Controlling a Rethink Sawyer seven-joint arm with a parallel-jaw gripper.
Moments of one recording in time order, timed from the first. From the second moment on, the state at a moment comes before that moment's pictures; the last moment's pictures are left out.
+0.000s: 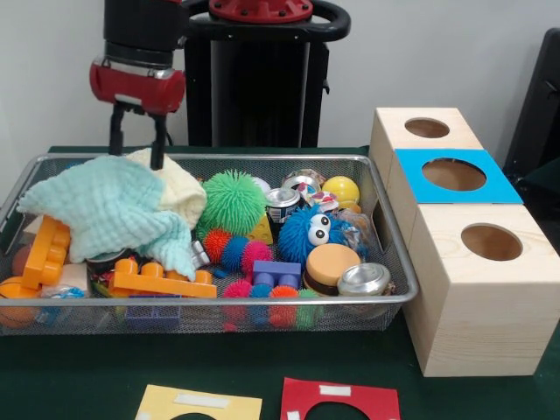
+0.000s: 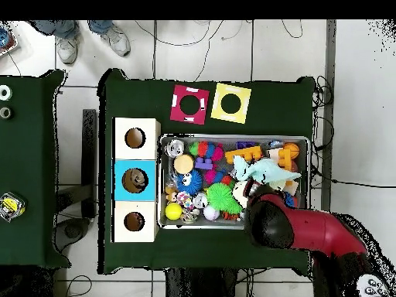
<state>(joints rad) -0.65 -0.84 0.17 1.90 -0.49 0.26 2.02</state>
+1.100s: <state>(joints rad) -0.32 -0.89 0.02 1.74 -0.23 0.64 2.05</state>
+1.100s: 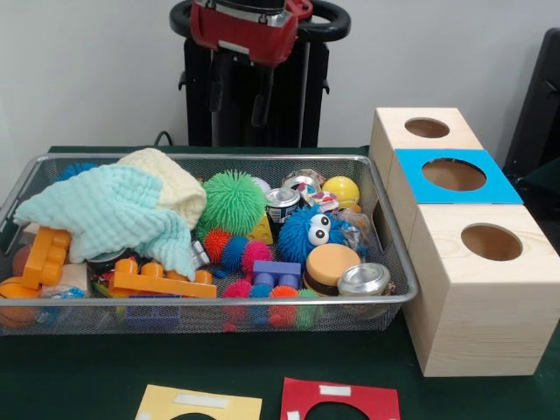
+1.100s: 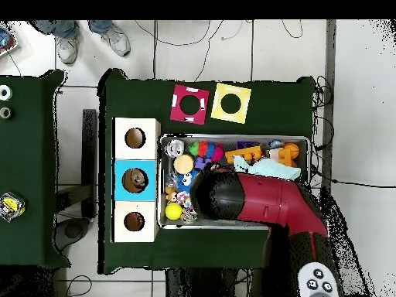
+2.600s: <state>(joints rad) -0.24 -0.67 -0.52 1.70 0.13 0.55 2.52</state>
